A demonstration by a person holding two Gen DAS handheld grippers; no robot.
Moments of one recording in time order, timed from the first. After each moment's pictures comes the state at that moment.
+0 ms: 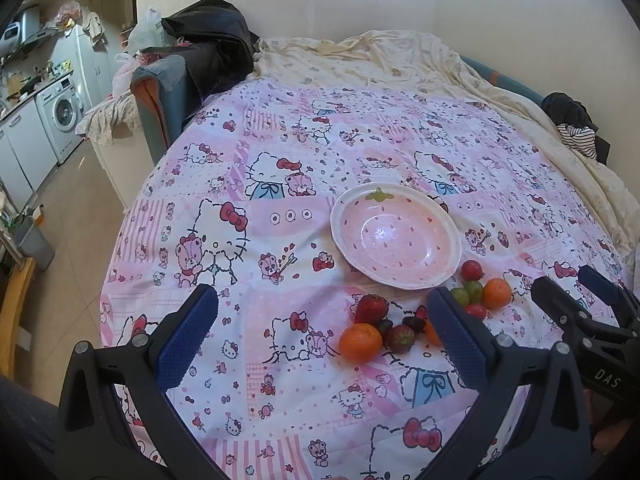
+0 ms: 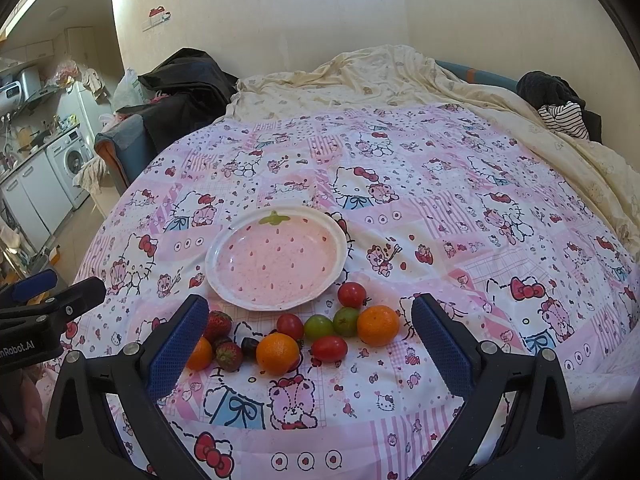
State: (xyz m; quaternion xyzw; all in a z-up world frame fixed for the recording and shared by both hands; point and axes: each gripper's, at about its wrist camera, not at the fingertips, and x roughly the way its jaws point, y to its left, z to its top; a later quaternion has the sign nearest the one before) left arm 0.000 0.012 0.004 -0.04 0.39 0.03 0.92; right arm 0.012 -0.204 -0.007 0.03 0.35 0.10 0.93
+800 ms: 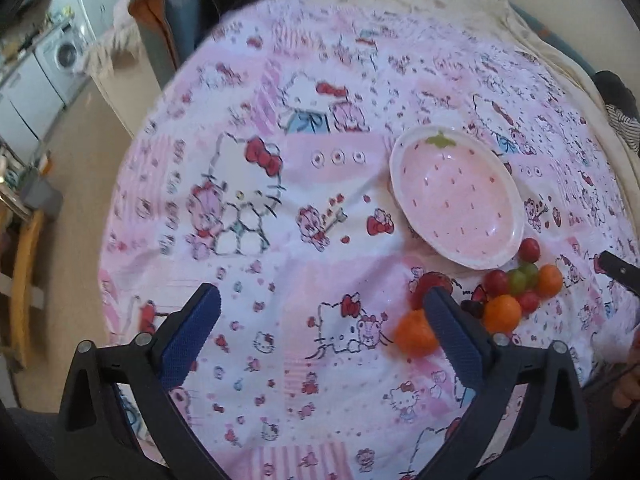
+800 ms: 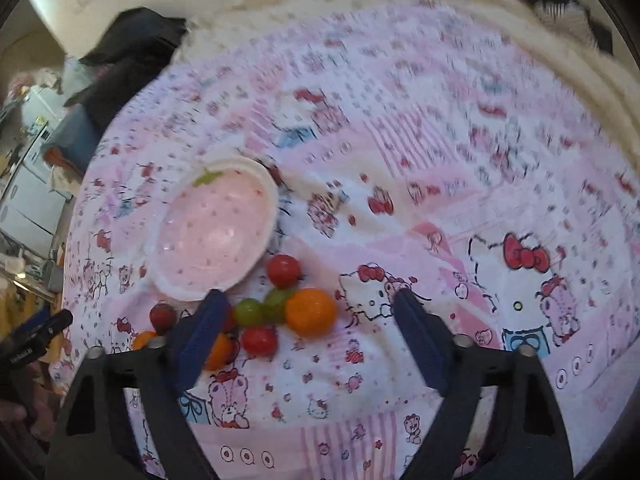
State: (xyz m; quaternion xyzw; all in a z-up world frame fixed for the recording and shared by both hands) left arm 0.066 0.058 -0.043 -0.07 0.54 0.06 0.84; right arm 0.110 -0.285 -0.042 0.12 0.53 0.09 0.83
